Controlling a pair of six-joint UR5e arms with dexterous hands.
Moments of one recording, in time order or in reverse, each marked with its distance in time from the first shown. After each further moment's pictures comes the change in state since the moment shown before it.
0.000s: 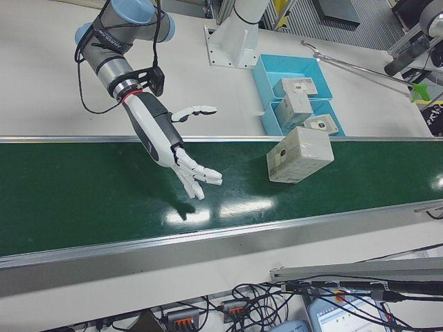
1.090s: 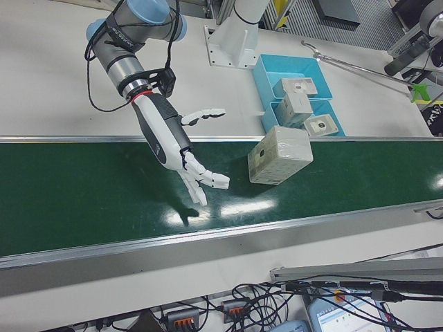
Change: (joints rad) left arm 0.000 0.000 0.000 0.000 0.000 0.000; right arm 0.002 0.068 0.001 -0.129 0.004 -0.016
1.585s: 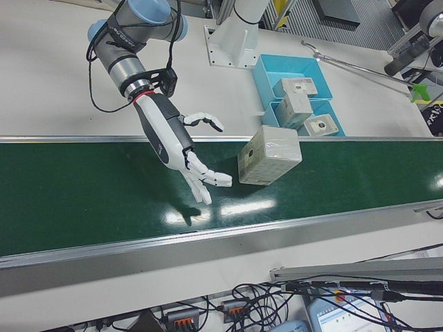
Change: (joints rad) left arm 0.000 0.000 0.000 0.000 0.000 0.000; right arm -0.004 0.003 -0.001 0.004 0.000 -0.004
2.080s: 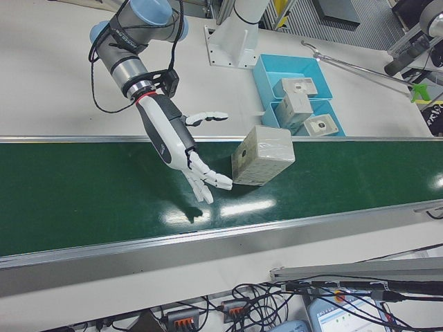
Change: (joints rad) left arm 0.000 0.000 0.000 0.000 0.000 0.000; right arm -0.022 0.003 -0.010 0.022 -0.002 -0.029
